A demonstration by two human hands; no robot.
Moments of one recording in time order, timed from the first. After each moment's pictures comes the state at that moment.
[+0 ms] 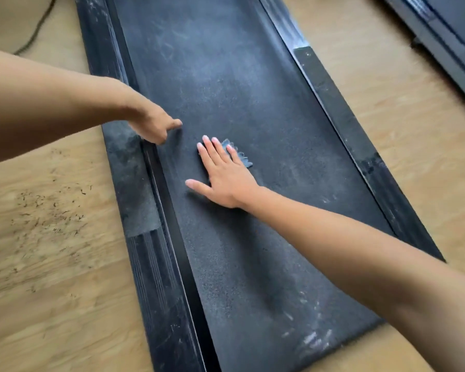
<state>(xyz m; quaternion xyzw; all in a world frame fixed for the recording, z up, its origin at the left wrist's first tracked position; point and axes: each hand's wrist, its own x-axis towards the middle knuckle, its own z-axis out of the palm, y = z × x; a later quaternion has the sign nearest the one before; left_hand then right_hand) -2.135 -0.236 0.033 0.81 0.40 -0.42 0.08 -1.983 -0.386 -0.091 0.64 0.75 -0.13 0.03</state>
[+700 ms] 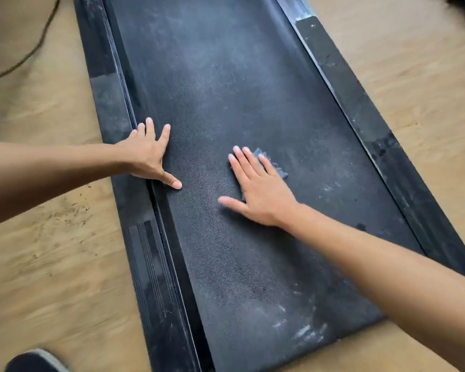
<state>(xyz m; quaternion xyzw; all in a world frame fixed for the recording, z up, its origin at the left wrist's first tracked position) -2.156 -0.299 -0.021 0.80 0.48 -0.34 0.10 -1.915 -0.466 -0.090 0.64 0.76 -0.13 0.03</state>
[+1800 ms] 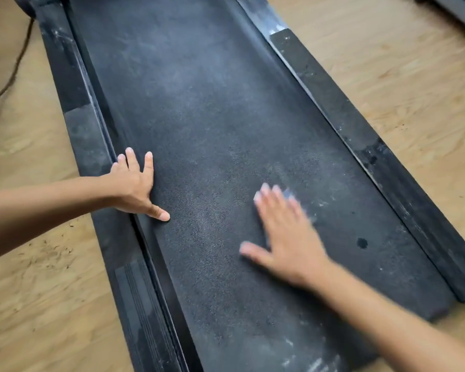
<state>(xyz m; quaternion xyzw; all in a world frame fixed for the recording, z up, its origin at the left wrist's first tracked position) -2.144 -0.287 -0.030 0.78 0.48 -0.41 0.07 -1.890 -0.535 -0.095 0.70 0.70 -0.14 -0.01</state>
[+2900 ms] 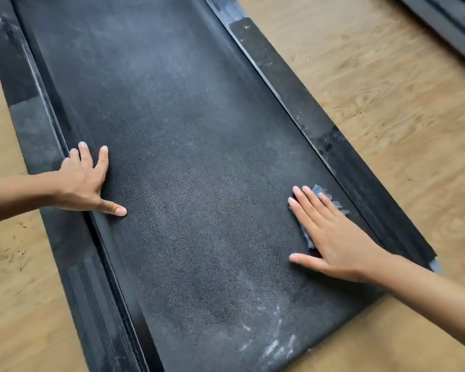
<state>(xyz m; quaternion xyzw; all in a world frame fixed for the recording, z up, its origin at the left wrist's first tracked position) -2.148 -0.288 -0.040 0.79 0.47 -0.38 0.05 -1.748 -0.630 -0.089 0.65 0.75 -0.11 0.09</state>
